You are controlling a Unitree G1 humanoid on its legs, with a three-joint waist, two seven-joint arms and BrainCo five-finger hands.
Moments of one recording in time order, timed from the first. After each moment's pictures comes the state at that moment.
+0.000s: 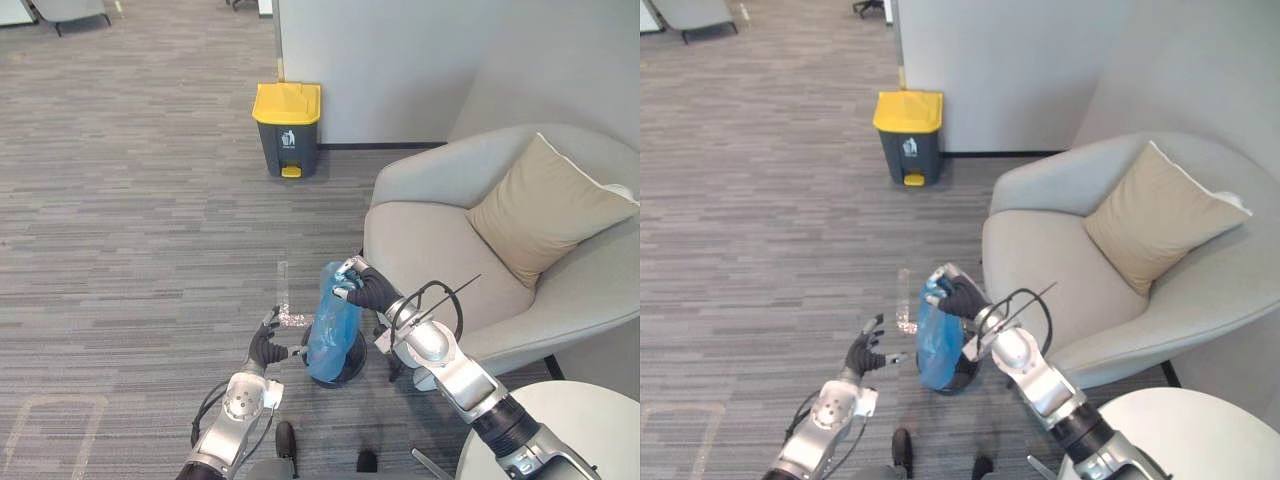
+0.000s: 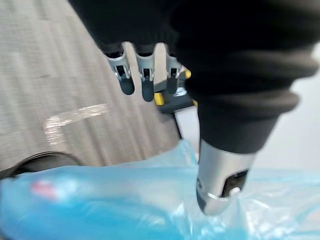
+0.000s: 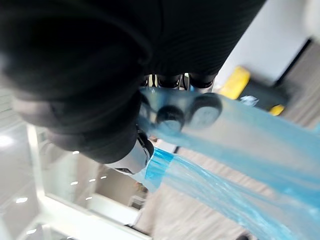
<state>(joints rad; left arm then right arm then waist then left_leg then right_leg) 0.07 0.23 -0.32 0.19 0.04 -0.03 0.21 -0.28 -0.44 0.55 -0.12 0.01 -0.12 0.03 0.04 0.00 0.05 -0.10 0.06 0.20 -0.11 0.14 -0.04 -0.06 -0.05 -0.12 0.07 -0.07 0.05</state>
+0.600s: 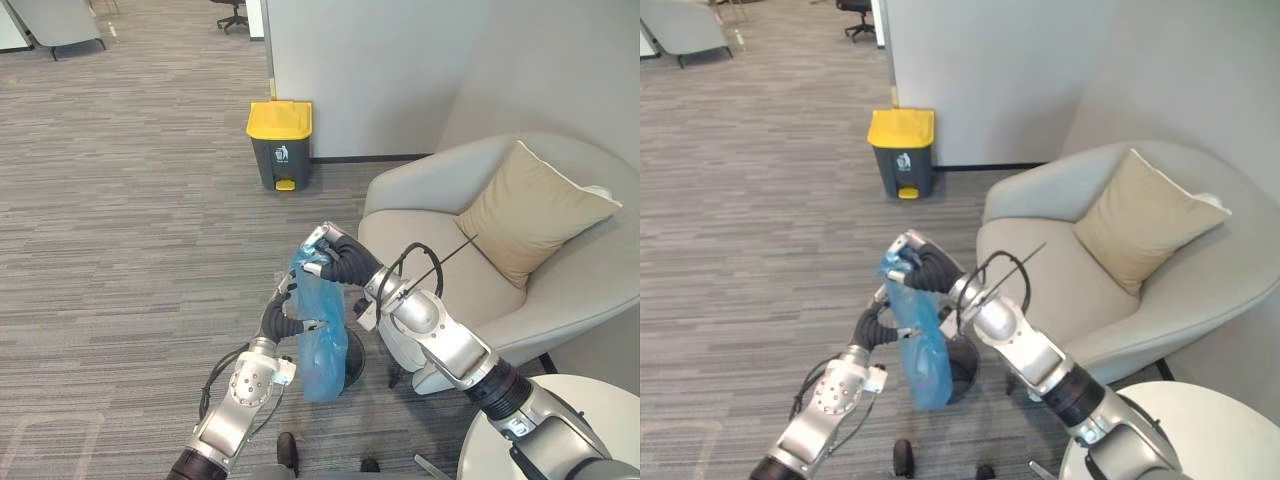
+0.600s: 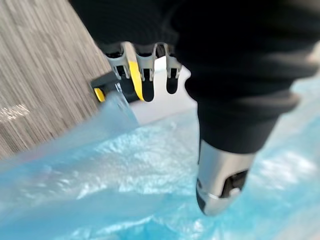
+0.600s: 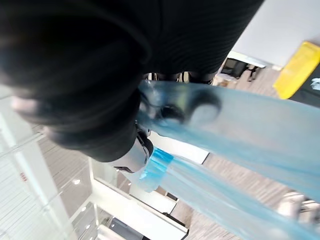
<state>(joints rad) 0.03 0.24 -0.41 0.03 0.10 -0.03 0.24 -0.50 -0.42 0.62 -0.14 0.13 -0.12 0.02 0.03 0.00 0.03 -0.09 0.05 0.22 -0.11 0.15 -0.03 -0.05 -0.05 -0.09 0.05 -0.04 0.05</state>
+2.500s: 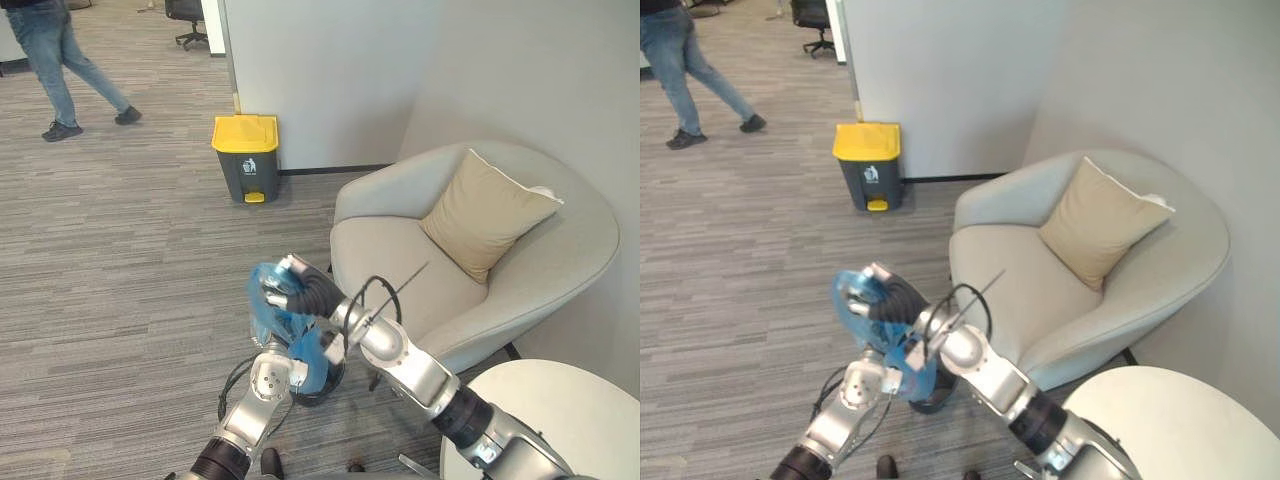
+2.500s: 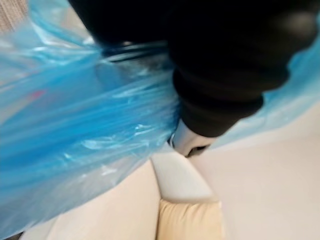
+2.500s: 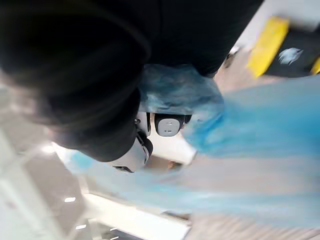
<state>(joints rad) -0.03 0.14 -0.36 0.20 0.08 0.01 0.35 -0.29 -0.30 0.67 -0.06 0.07 -0.12 0.05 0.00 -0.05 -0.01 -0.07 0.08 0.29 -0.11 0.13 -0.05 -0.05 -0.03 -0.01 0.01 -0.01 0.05</state>
